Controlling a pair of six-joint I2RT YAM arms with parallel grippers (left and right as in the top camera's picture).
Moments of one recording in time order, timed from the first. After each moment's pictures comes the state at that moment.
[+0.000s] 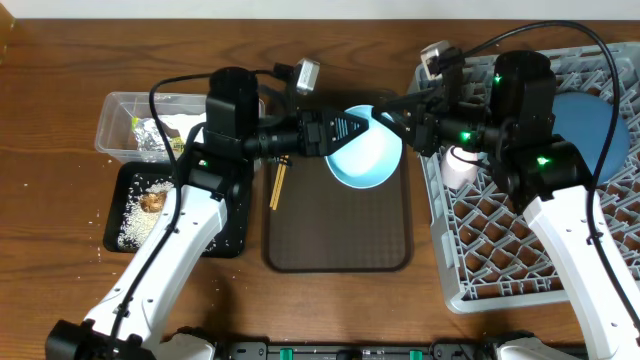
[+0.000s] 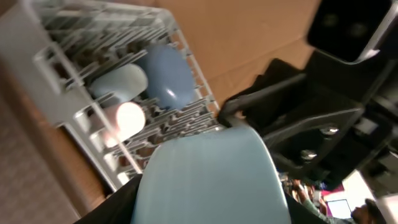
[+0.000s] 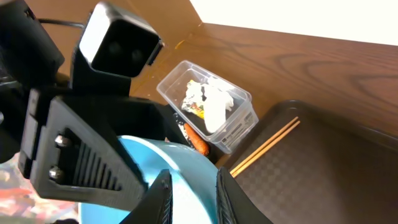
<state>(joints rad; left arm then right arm) -0.32 1.41 1.08 0.00 0.99 -0.77 0.24 1.37 1.25 -0.37 -0.84 0.23</state>
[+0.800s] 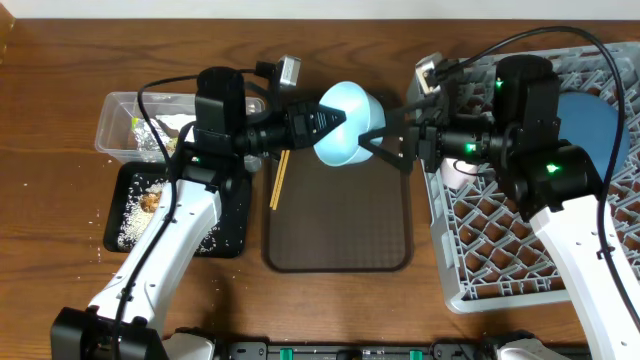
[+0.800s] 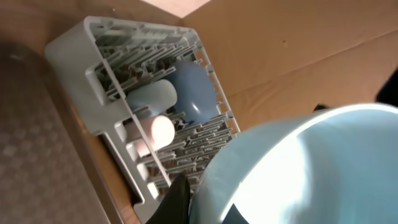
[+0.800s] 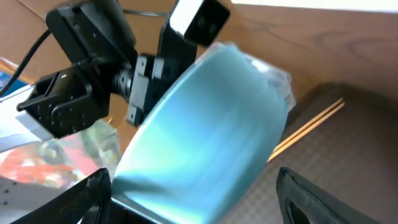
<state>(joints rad) -0.25 1.44 1.05 0.04 0.96 -0.77 0.26 1.33 1.29 -0.54 -0.94 0.22</state>
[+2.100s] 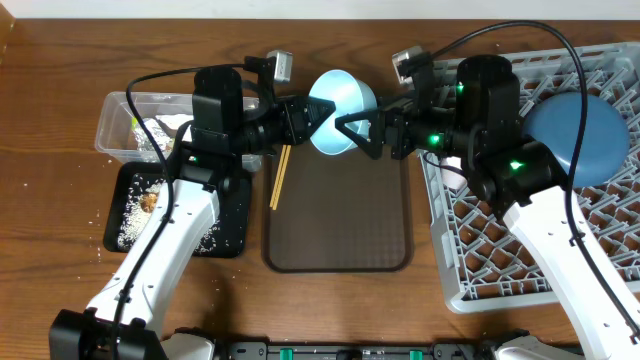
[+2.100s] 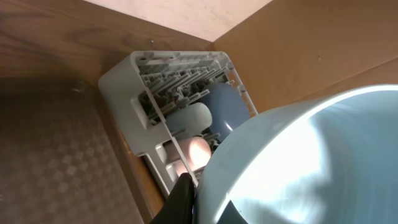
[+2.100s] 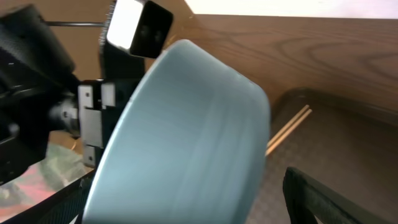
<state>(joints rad) -0.24 1.44 1.05 -0.01 0.80 -0.64 0.37 1.39 1.27 -0.38 -0.66 0.35</state>
